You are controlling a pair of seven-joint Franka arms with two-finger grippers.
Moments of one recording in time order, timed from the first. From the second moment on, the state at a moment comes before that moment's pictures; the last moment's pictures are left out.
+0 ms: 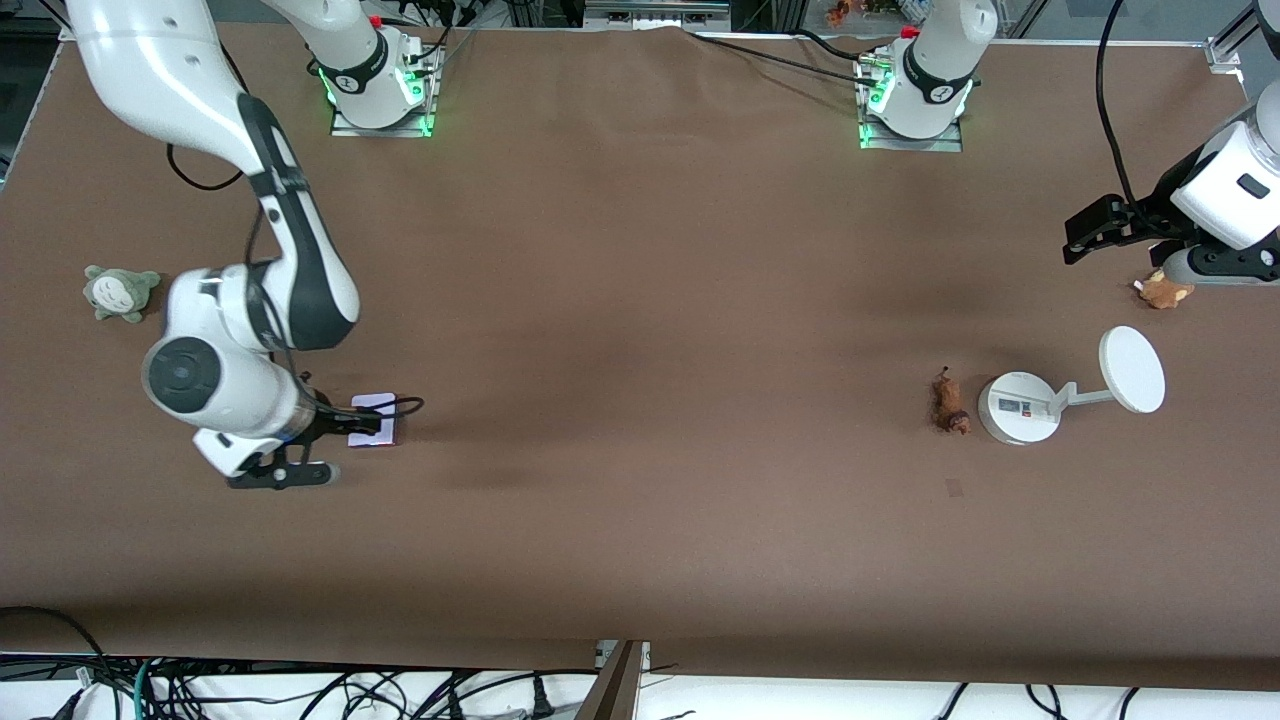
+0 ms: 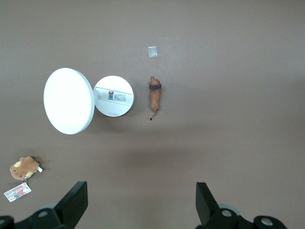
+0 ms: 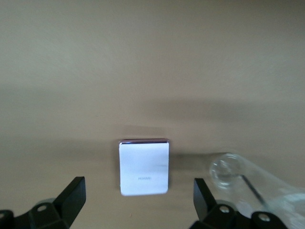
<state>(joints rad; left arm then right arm) -0.04 -0.01 0.01 -1.66 0.01 1.60 -0.02 0.18 0.59 -0.04 -1.47 -0.03 2.03 0.08</state>
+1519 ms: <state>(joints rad) -0.04 -0.01 0.01 -1.66 0.01 1.60 -0.02 0.12 0.05 -0.08 -1.54 -0.03 1.58 -0.08</state>
